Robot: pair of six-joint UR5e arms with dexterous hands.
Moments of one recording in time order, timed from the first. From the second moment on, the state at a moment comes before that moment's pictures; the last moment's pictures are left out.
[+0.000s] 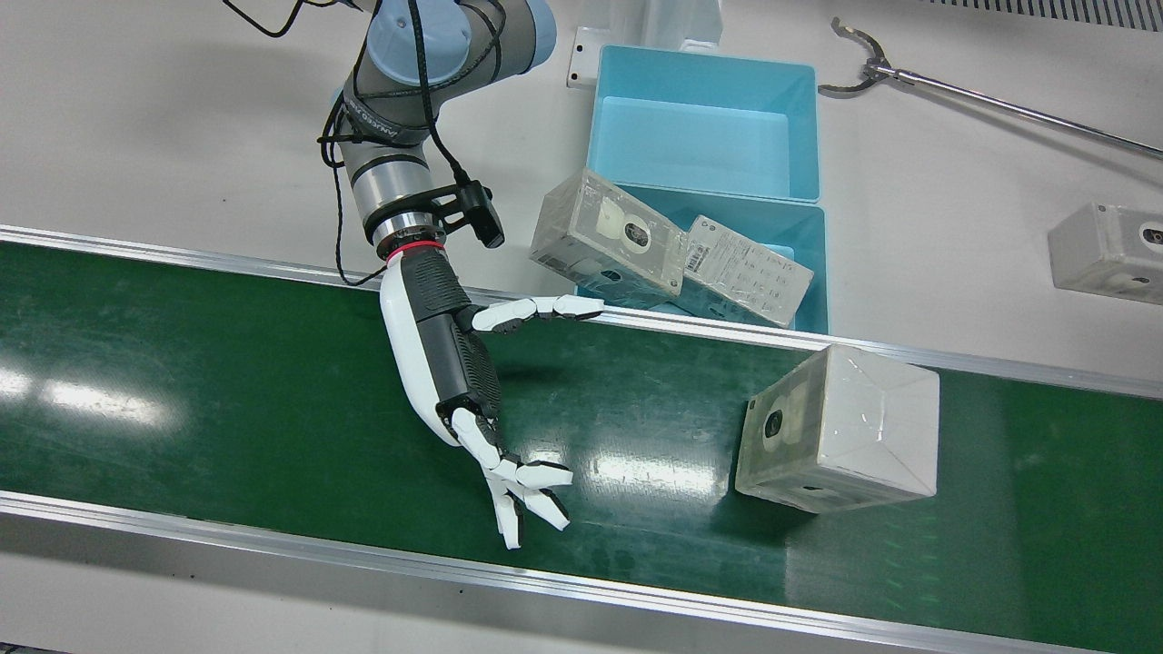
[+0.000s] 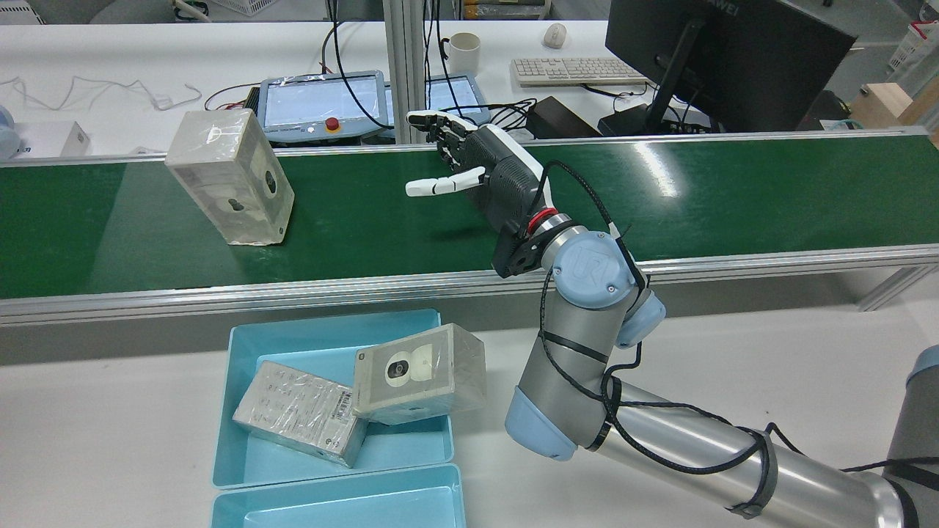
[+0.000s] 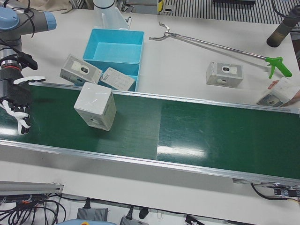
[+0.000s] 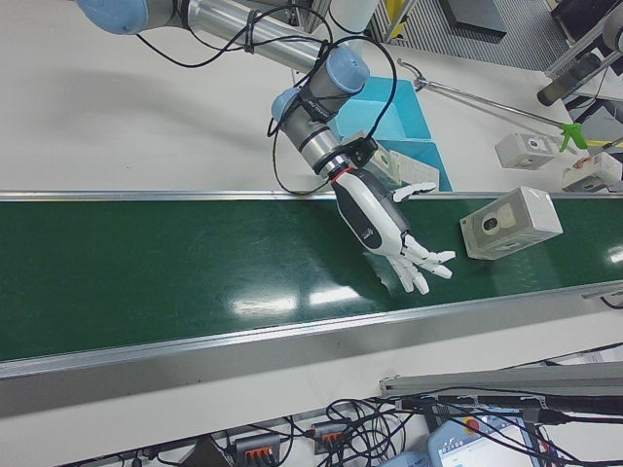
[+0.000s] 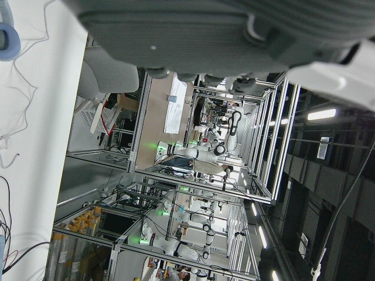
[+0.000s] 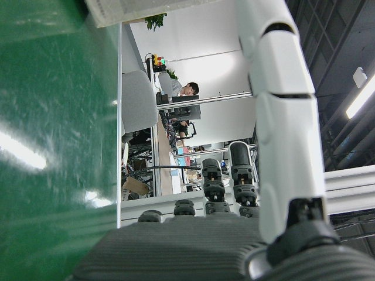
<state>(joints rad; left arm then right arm) -1.86 -1.90 -1.77 0.60 1.96 -0.16 0.68 -0.79 1.56 -3.52 -1.08 -0.08</state>
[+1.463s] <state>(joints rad) -1.86 -1.90 -1.77 0.60 1.96 -0.16 0.66 -0.79 1.56 -3.52 -1.08 -0.12</state>
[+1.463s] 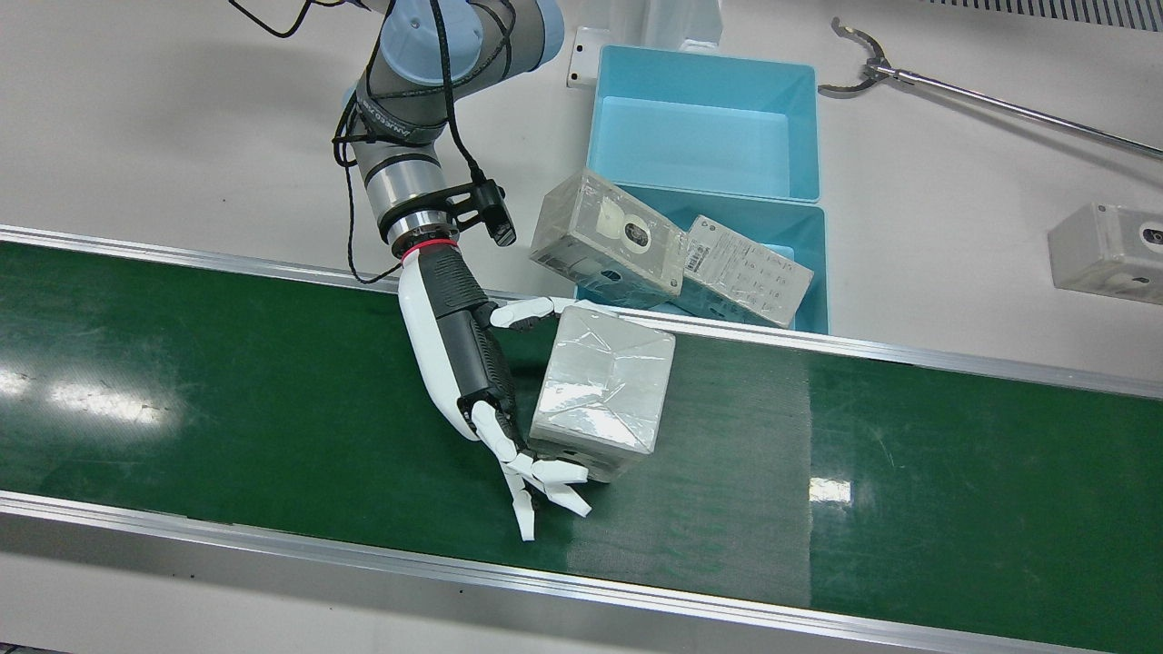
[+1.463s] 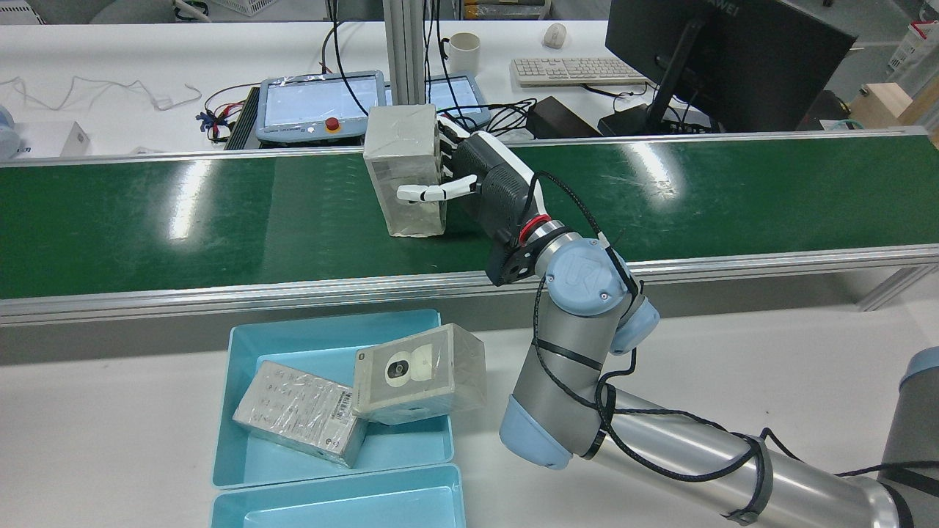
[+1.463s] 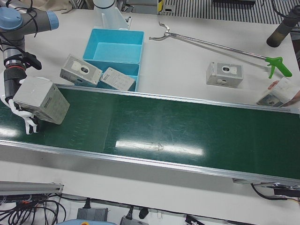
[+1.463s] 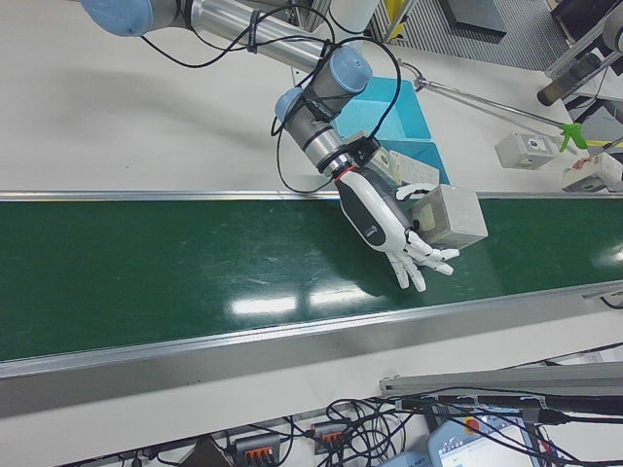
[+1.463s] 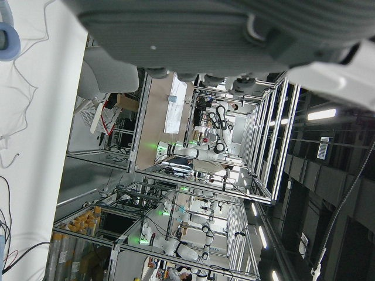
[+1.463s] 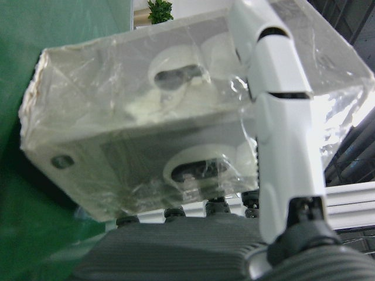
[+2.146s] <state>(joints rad) -1.86 -1.90 -1.77 0.60 1.96 -0.16 0.65 -0.80 1.80 -3.72 -1.02 -0.12</state>
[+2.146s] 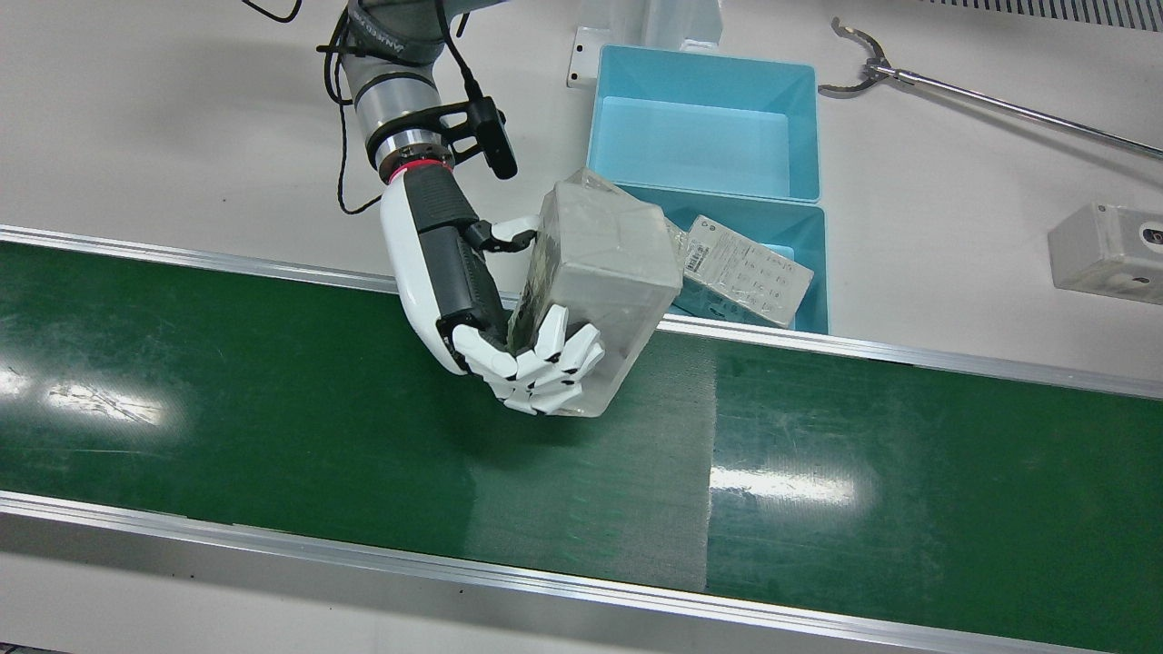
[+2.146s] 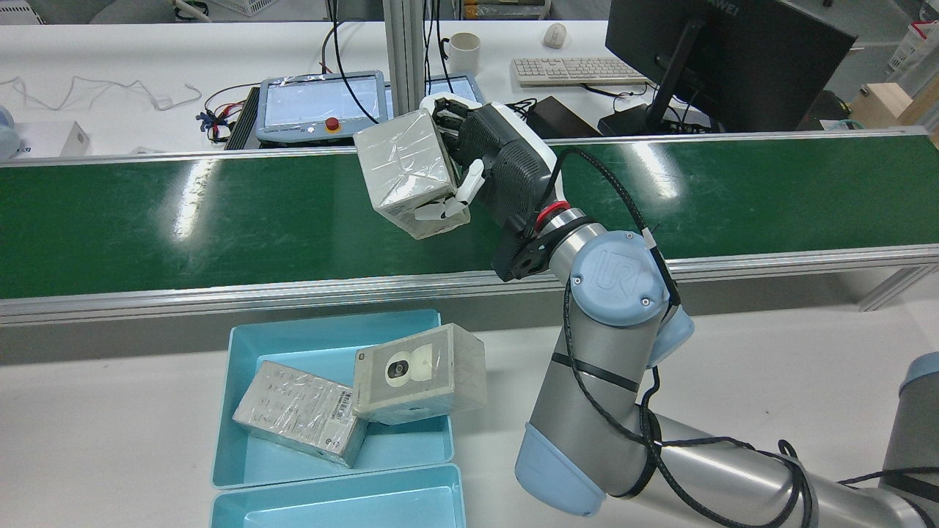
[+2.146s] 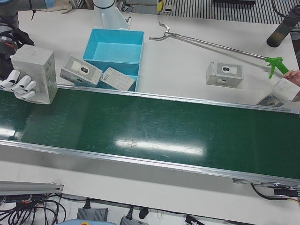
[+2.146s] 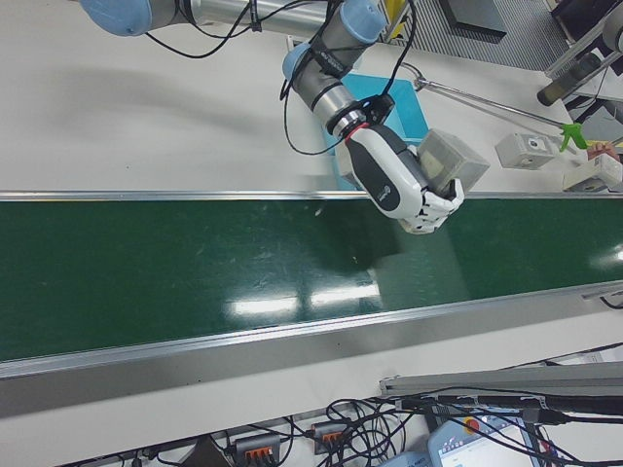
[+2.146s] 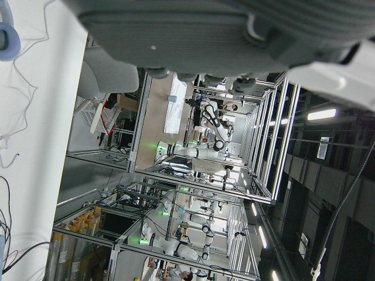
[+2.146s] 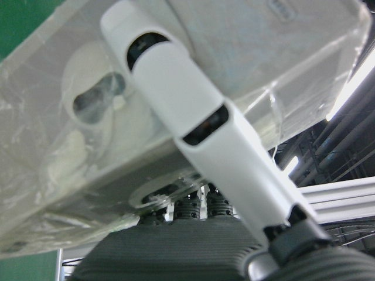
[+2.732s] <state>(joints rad) -1.86 -1.90 -1.77 0.60 1.96 -0.16 0.43 -0.79 1.96 -3.83 -1.02 -0.13</state>
